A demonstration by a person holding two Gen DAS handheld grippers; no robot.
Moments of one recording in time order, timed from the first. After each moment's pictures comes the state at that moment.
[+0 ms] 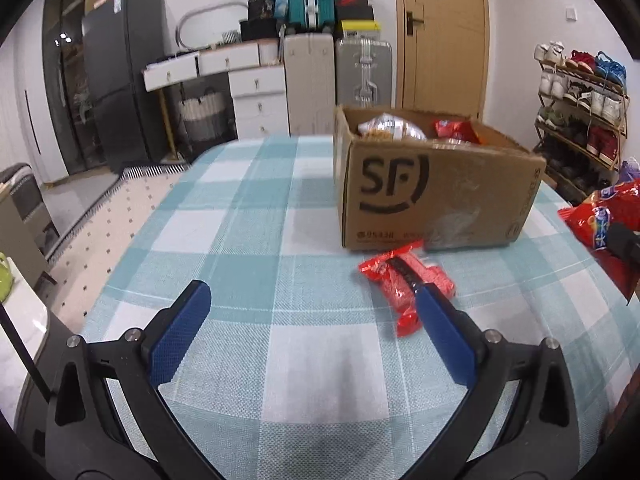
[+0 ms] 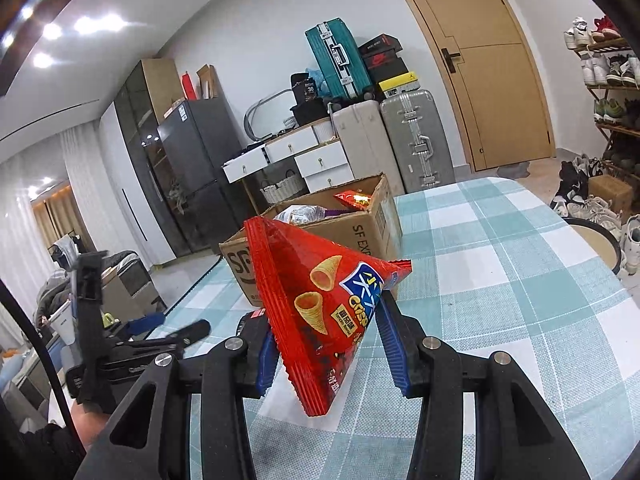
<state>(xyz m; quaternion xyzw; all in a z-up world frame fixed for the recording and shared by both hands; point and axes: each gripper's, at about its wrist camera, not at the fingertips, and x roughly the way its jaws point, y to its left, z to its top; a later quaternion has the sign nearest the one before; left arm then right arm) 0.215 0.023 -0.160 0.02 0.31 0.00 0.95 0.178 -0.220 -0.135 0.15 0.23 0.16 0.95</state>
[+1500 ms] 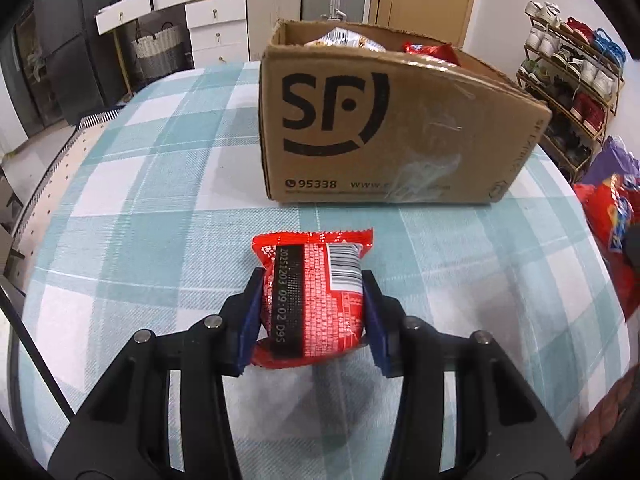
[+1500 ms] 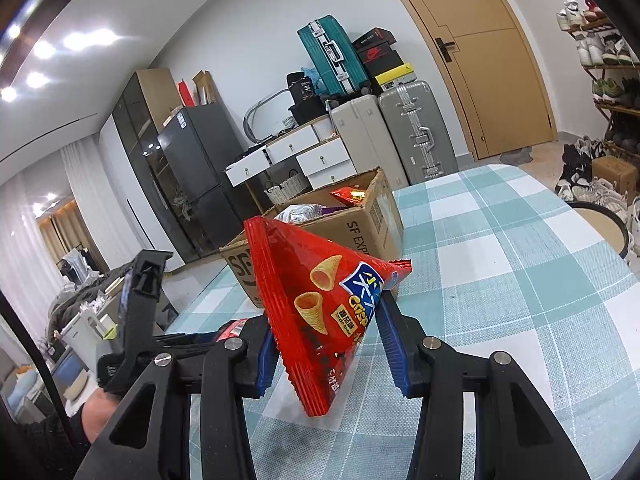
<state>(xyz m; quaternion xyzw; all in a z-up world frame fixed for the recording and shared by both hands) 0.279 -0.005 -0.192 0.00 0.45 -0.06 0.89 0.187 -0.229 -0.144 0.18 0.24 0.17 0.94</state>
